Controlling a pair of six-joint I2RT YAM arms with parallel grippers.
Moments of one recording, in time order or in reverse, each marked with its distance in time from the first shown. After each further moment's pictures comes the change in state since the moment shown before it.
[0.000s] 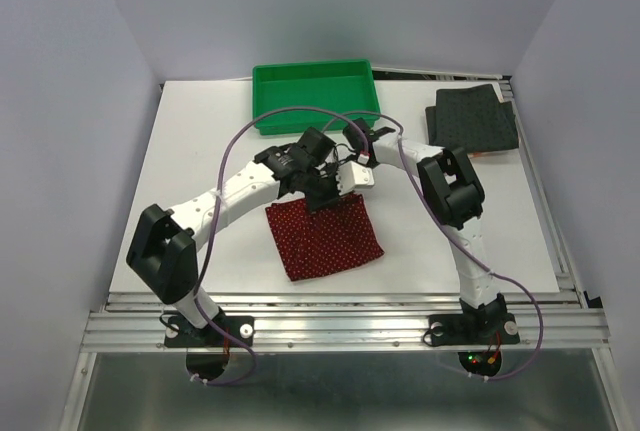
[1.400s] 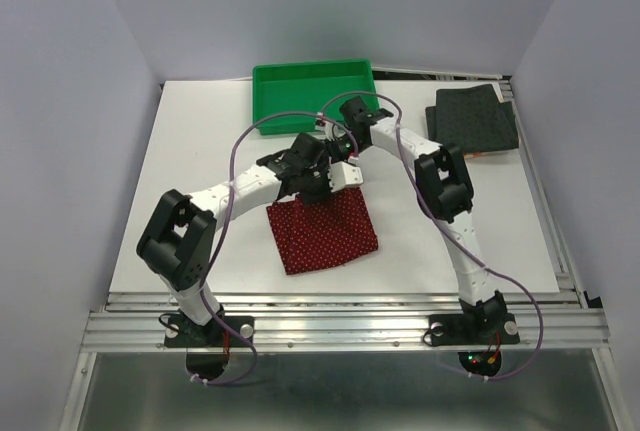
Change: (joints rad) left arm 0.115 0.101 -0.156 0.309 -0.091 0.113; right arm -0.024 0.135 0.333 -0.072 0.197 0.289
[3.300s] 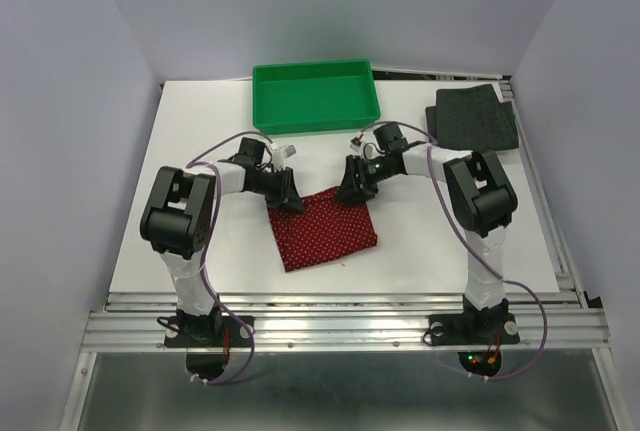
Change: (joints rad) left arm 0.396 0.169 -0.183 0.179 0.521 -0.944; right arm -0.092 -0.346 -0.723 0.517 -0.150 0.448
